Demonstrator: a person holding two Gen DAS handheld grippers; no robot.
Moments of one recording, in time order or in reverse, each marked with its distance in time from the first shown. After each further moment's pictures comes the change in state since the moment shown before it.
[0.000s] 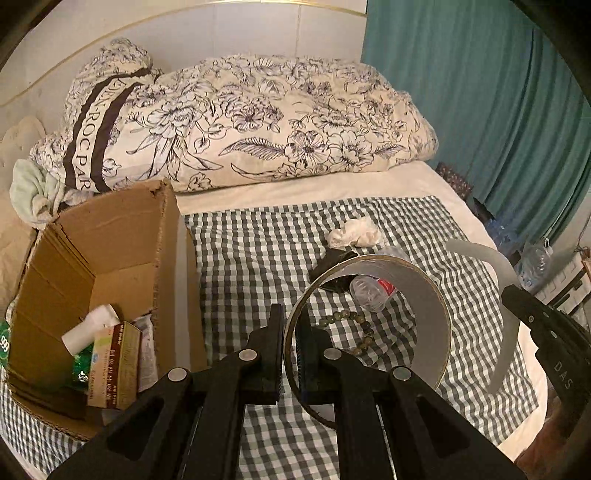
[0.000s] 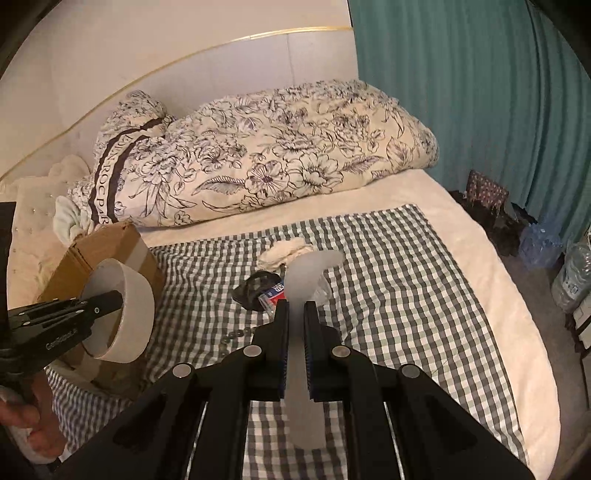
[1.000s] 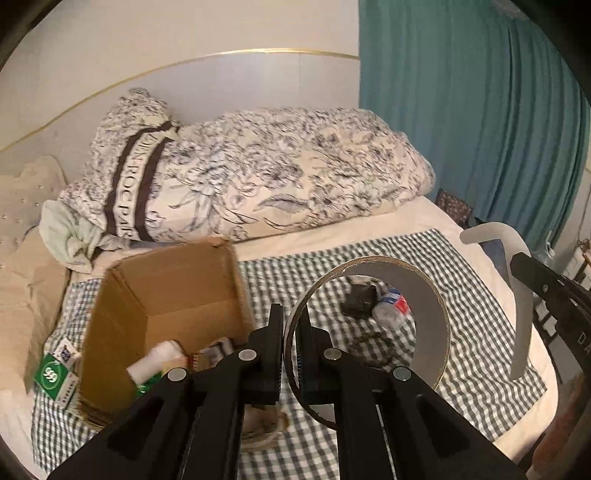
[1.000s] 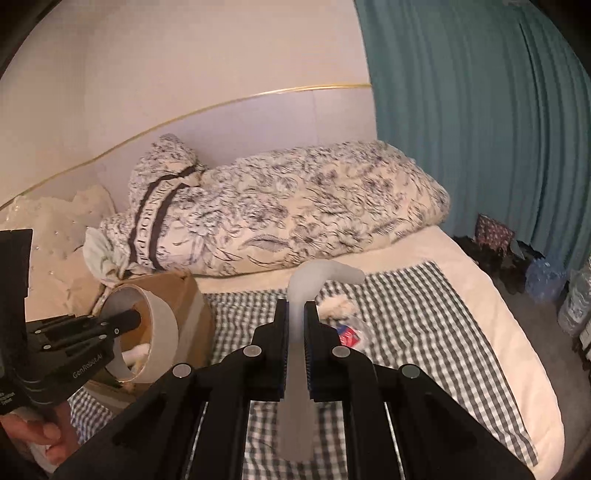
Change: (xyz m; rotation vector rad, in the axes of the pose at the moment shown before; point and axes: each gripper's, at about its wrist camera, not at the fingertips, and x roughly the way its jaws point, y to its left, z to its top) left arm -0.087 0.050 0.002 0.051 -0.180 0.061; right arm -0.073 0.080 0.018 -0.036 -0.202 0.057
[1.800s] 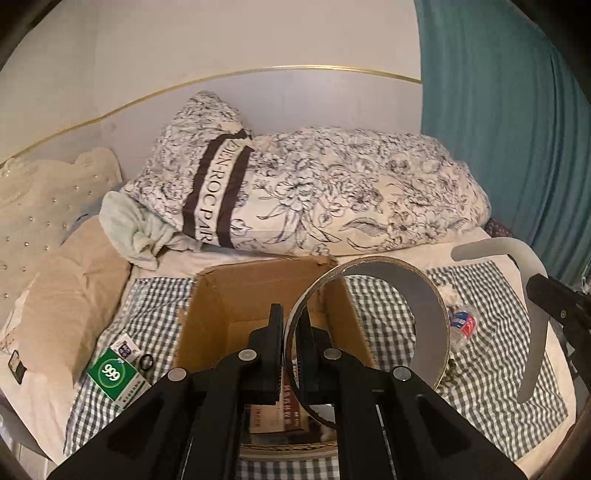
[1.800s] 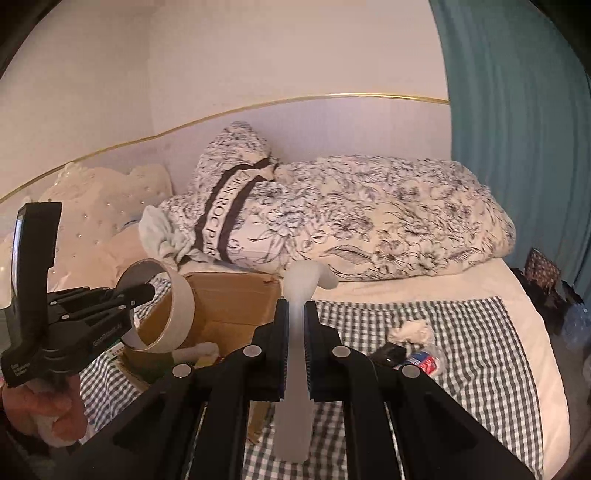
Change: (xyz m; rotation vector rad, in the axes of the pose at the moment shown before) left arm -0.031 0.095 0.006 -0.099 -0.050 0.174; right arm 0.007 0.096 0.016 -0.147 0.012 0.197
